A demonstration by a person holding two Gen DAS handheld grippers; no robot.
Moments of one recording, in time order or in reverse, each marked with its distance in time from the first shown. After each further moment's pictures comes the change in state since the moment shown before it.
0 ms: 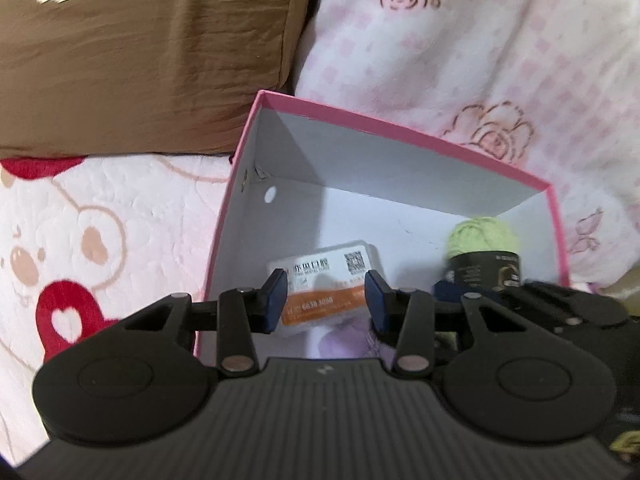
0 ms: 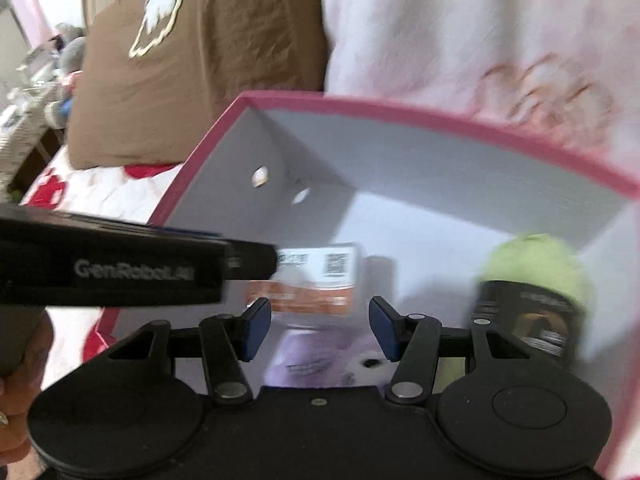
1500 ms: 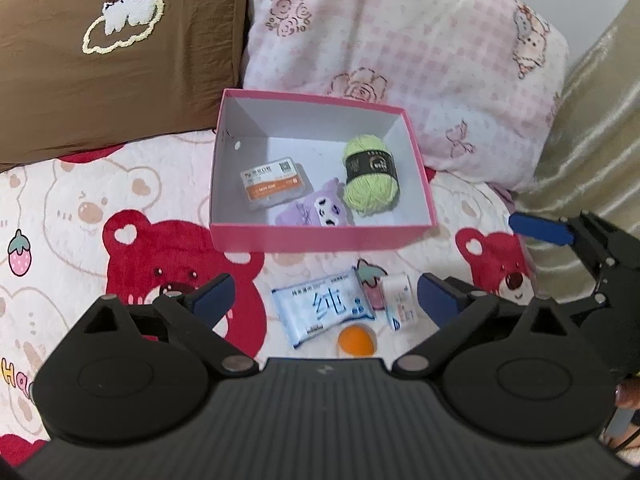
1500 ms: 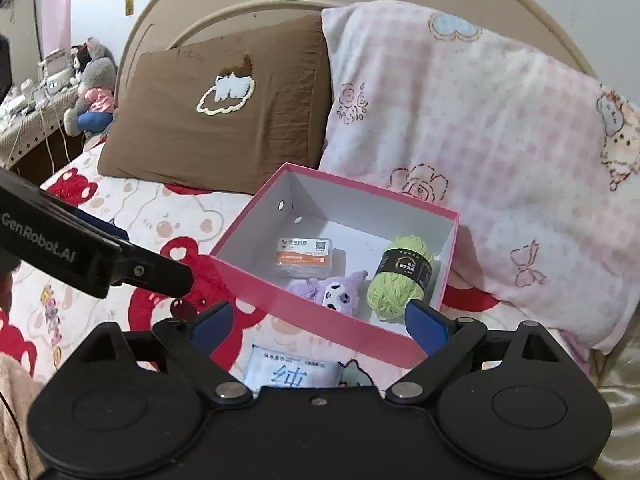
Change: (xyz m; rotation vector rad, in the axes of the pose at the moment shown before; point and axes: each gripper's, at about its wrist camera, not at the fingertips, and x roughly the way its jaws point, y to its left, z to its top) left arm -0.211 -0.045 -0.102 0.186 0.026 -0.064; right arm -0.231 0.071 -0.101 -0.124 -0.198 -0.182
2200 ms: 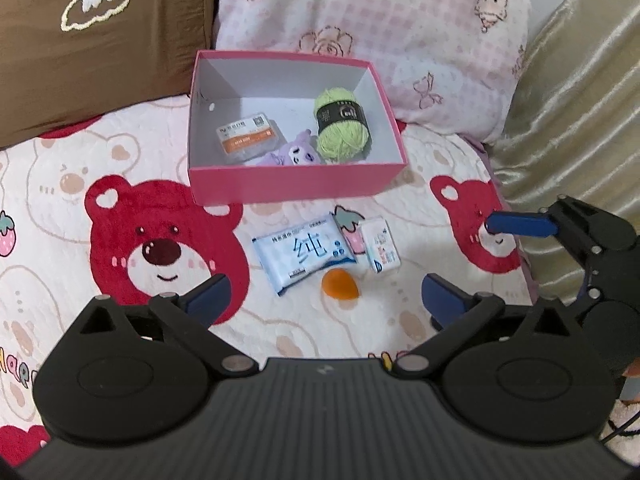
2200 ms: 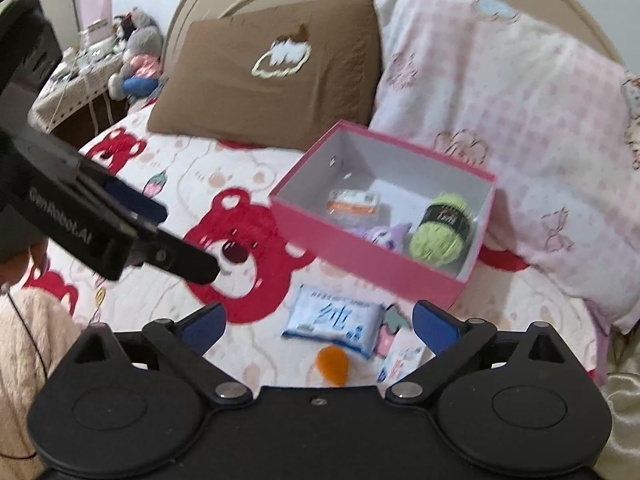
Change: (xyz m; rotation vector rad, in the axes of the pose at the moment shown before) left arm -0.008 0.000 -0.047 0.067 0.071 -0.074; right arm -0.029 0.026 -0.043 -0.041 0.092 0.122
